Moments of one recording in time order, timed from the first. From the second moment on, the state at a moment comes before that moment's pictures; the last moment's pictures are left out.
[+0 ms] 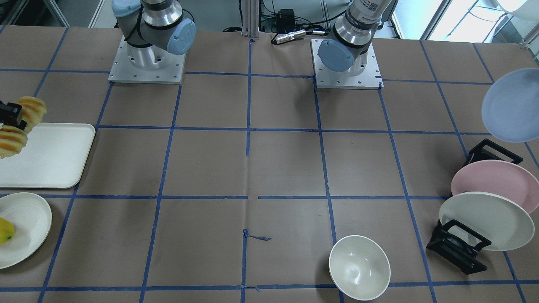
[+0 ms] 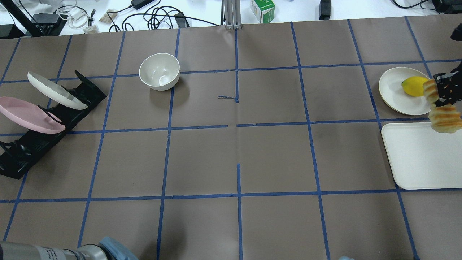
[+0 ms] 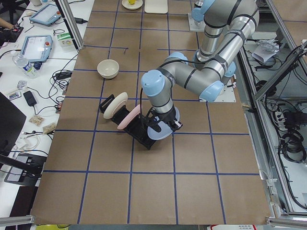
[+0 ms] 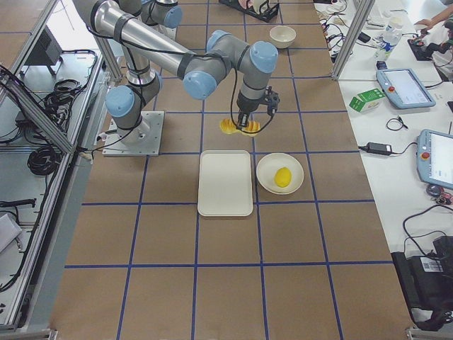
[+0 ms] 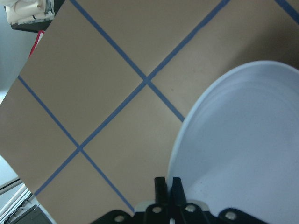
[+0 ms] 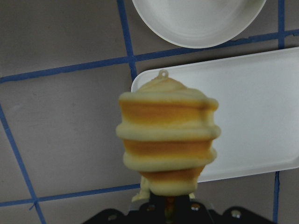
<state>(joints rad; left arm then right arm) -0.61 -1.76 -1.46 -1.68 1.88 0.15 1.07 -1.49 1.65 -1.58 -1.63 -0.34</state>
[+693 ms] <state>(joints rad) -0.96 -1.68 -1.51 -1.95 1.51 0.09 1.25 -1.56 1.63 -1.49 -1.53 -0.19</state>
